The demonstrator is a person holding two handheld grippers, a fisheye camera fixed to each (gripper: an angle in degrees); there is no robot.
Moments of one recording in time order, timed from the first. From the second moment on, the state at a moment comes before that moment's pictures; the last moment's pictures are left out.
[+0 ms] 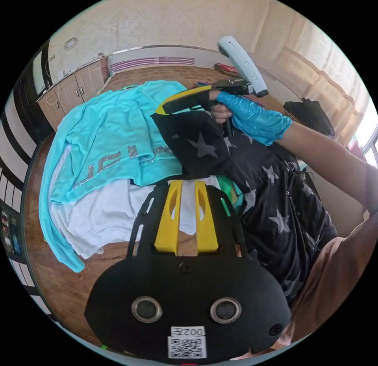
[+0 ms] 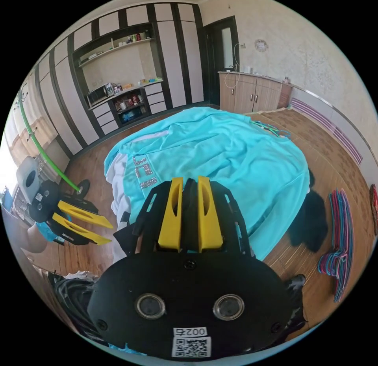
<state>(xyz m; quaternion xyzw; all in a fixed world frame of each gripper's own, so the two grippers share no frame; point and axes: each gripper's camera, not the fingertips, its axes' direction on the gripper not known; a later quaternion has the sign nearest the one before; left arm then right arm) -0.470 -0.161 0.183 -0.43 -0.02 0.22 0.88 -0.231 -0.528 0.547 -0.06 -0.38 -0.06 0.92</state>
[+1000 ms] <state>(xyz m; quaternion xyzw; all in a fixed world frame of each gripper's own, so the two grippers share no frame) -0.424 -0.131 0.183 -0.39 -0.06 0.20 0.89 -0.178 -0.501 0.493 -0.05 -0.35 0.00 0.94</state>
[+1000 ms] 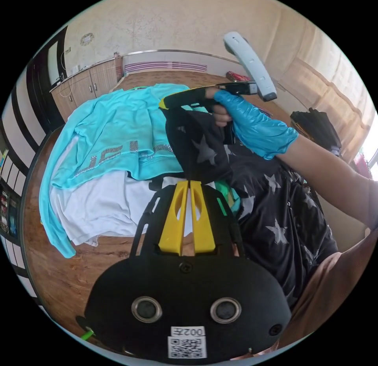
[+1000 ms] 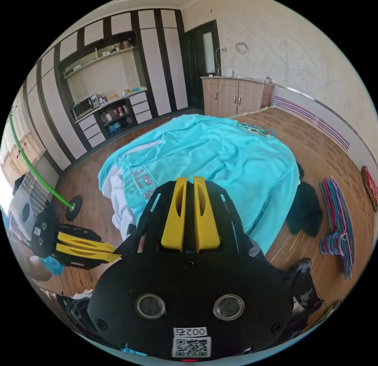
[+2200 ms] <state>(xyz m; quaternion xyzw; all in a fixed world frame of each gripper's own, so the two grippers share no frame) -0.225 -0.050 0.268 -0.51 0.07 0.34 0.79 0.124 -0.259 0.436 -0.21 -0.34 -0.04 0.91</state>
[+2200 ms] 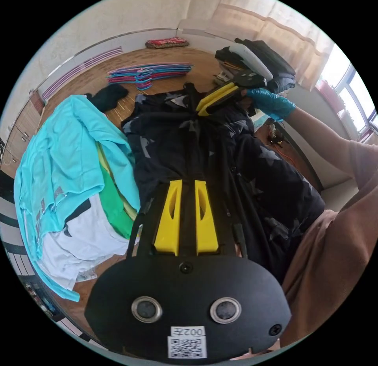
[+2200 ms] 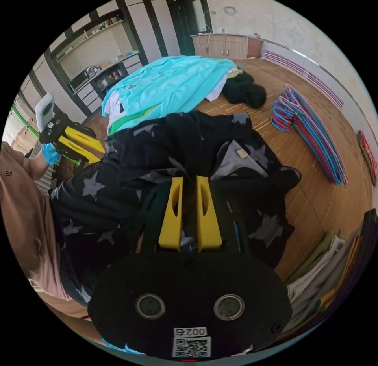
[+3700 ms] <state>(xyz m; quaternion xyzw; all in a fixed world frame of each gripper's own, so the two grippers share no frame) -0.259 0.016 0.257 -0.37 0.03 0.39 0.84 0.126 -0.350 0.551 -0.18 -0.32 0.06 0.93</state>
